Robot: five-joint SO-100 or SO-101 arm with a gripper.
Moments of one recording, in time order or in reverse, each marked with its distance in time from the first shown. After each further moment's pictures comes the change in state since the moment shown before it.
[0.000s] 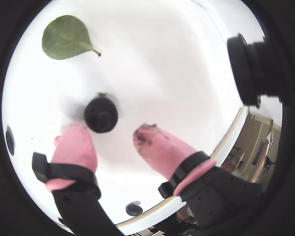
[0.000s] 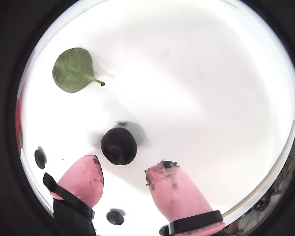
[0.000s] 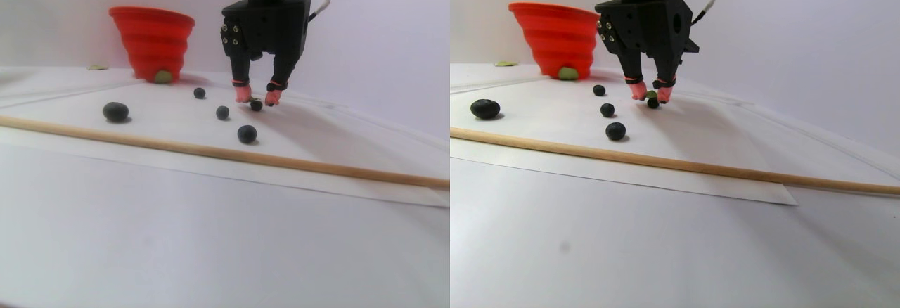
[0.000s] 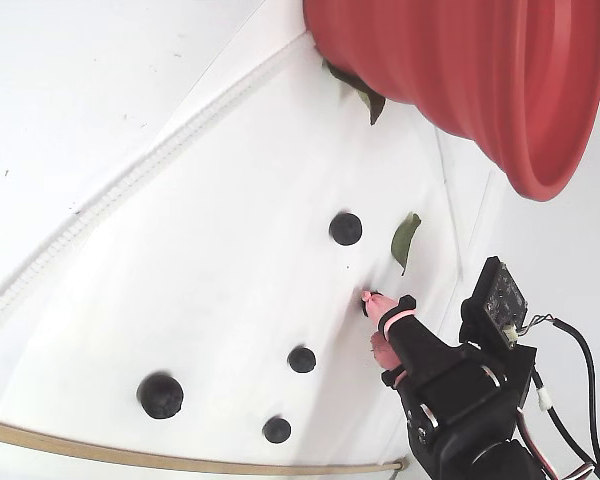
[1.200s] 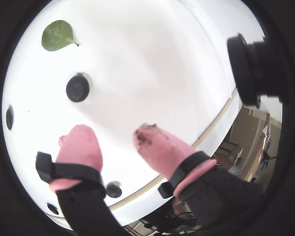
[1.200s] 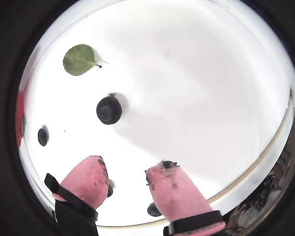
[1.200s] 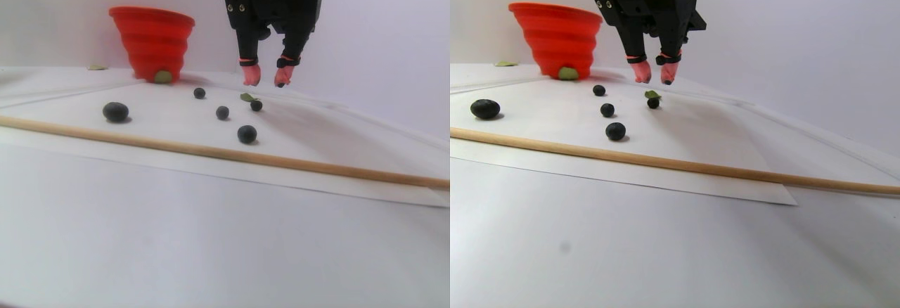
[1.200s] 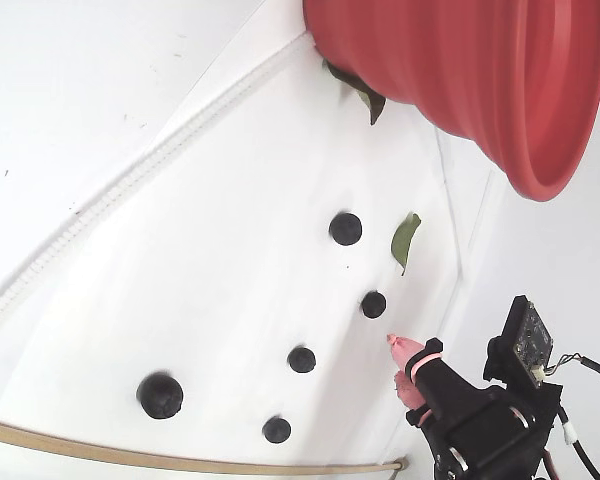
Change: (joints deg) arm 2.1 14.1 5.0 9.8 -1.1
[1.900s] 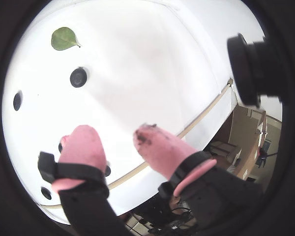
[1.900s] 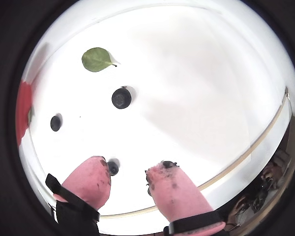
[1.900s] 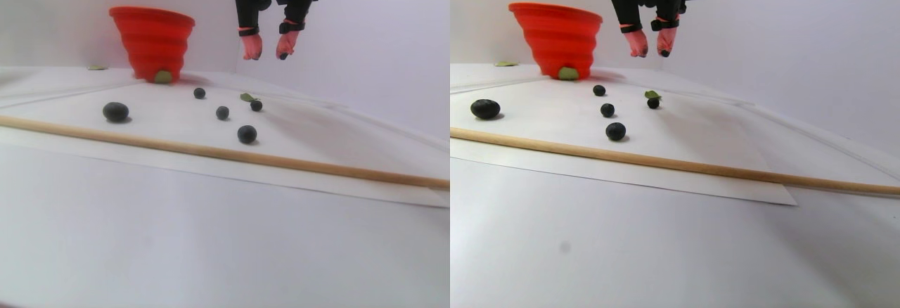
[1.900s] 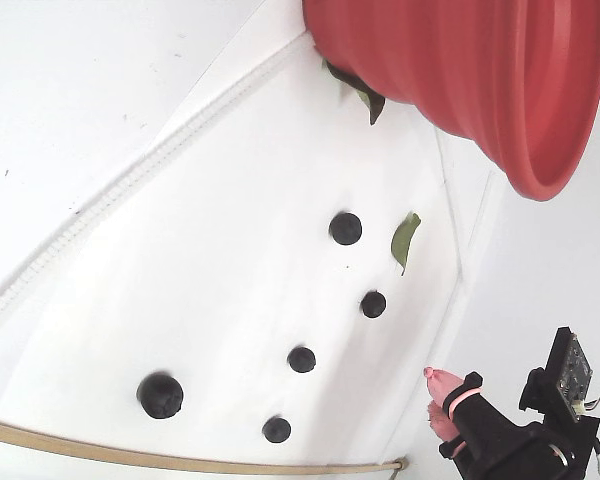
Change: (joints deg) arm 0.6 15.4 2.6 12.3 -1.1
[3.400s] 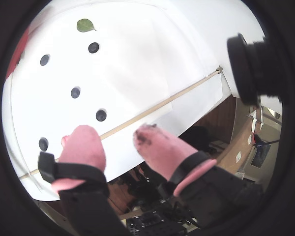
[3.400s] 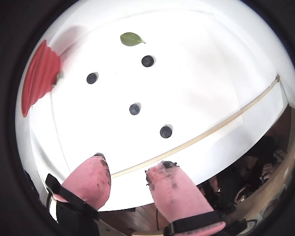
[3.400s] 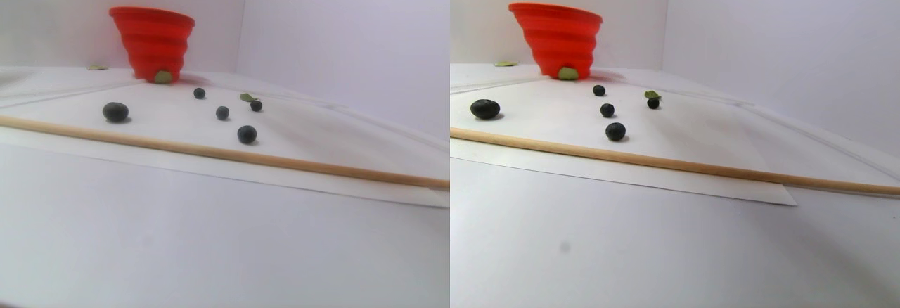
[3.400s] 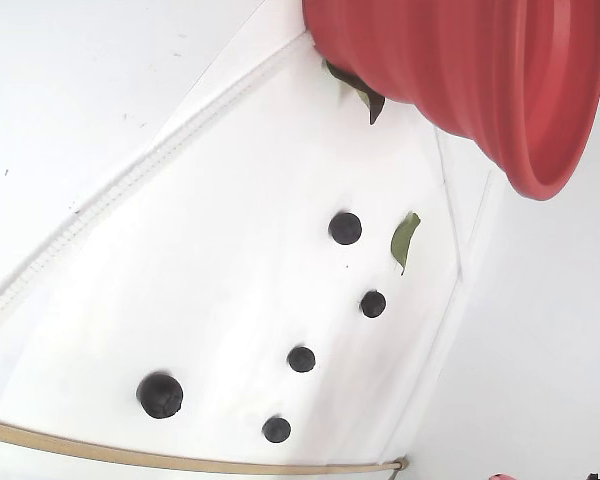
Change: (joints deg) arm -3.0 33.5 -5.4 38.9 2.0
